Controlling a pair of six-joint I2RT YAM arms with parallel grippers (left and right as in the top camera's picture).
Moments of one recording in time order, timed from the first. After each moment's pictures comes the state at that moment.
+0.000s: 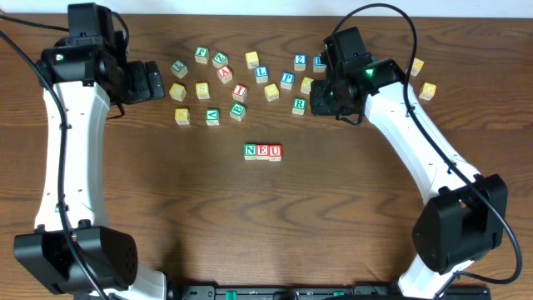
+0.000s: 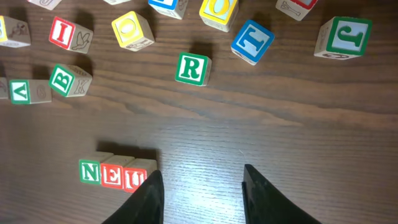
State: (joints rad) left arm 0.10 1.70 1.74 -1.19 -0.03 -0.14; right arm 0.37 1.86 1.62 -0.92 -0.09 0.36
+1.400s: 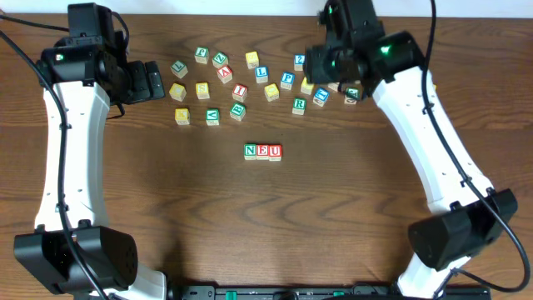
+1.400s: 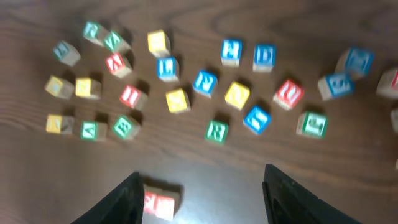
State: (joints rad) left arm 0.10 1.70 1.74 -1.19 -0.03 -0.14; right arm 0.39 1.91 2.00 -1.04 -0.04 0.27
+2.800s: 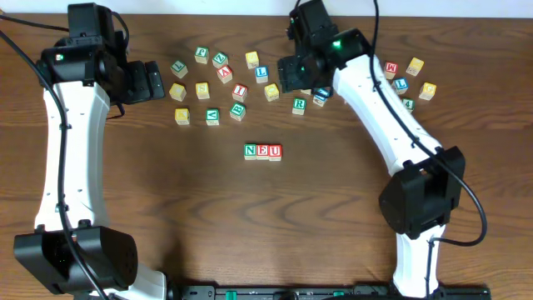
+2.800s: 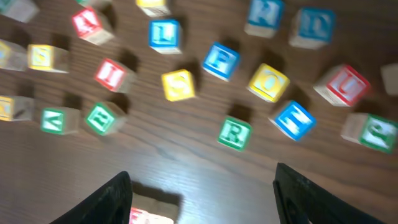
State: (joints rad) left arm 0.10 1.70 1.74 -1.19 -0.03 -0.14; right arm 0.43 2.12 2.05 -1.04 -0.04 0.27
